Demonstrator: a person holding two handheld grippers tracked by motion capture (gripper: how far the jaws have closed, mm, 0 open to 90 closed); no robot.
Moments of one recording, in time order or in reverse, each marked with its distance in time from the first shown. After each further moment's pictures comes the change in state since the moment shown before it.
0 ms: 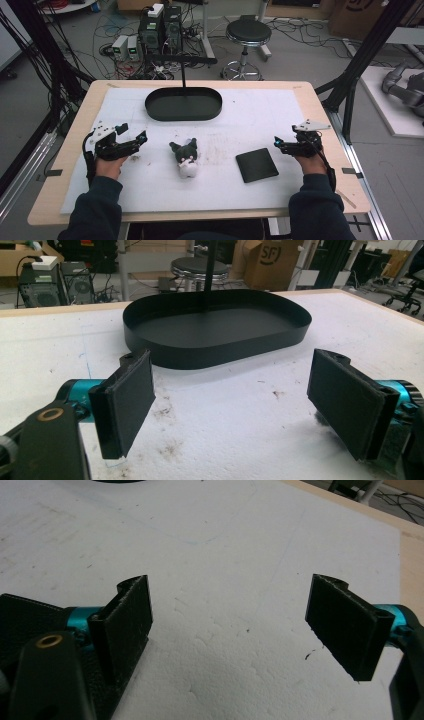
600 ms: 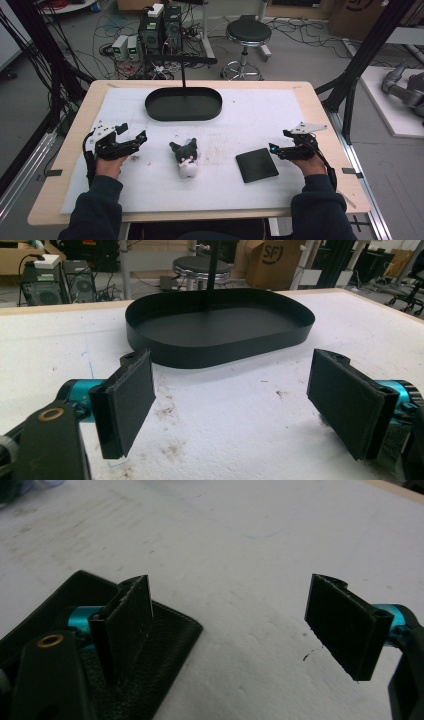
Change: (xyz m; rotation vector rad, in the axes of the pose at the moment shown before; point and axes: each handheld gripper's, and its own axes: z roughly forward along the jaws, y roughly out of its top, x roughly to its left) left arm 0.001 0.000 0.001 0.005 0.005 0.000; right arm 0.006 -0.002 0.004 0.018 0.194 -0.054
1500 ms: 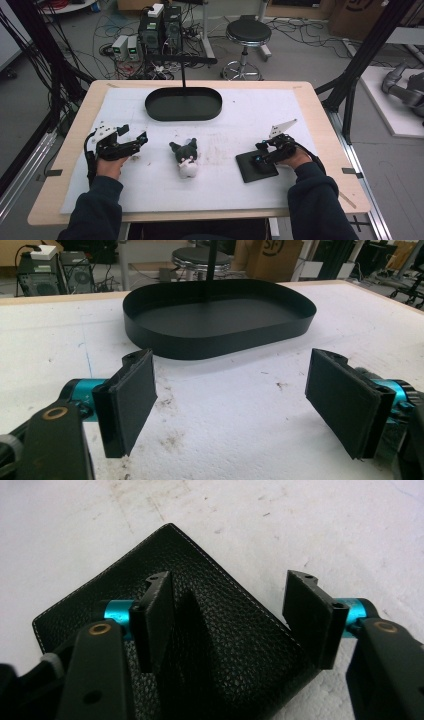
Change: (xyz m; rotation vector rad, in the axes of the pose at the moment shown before) left arm 0.000 -0.002 0.002 0.029 0.000 -0.003; right arm 0.004 0.006 0.060 0.178 0.439 -0.145
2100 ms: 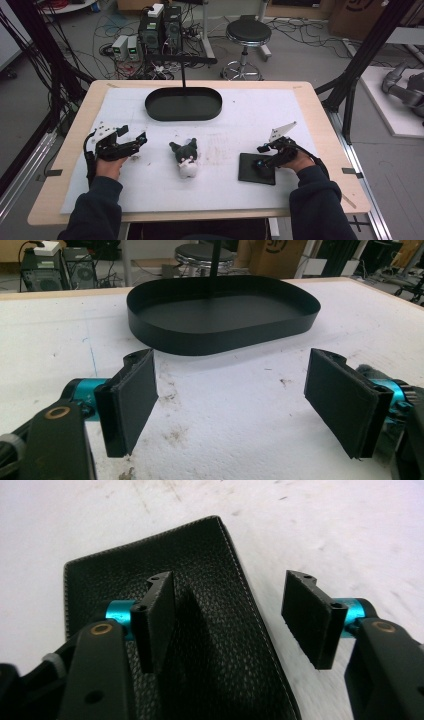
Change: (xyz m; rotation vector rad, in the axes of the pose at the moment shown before) left arm 0.001 -0.001 -0.001 0.012 0.009 -0.007; right arm 0.014 0.000 -0.006 0.059 -0.014 -0.020
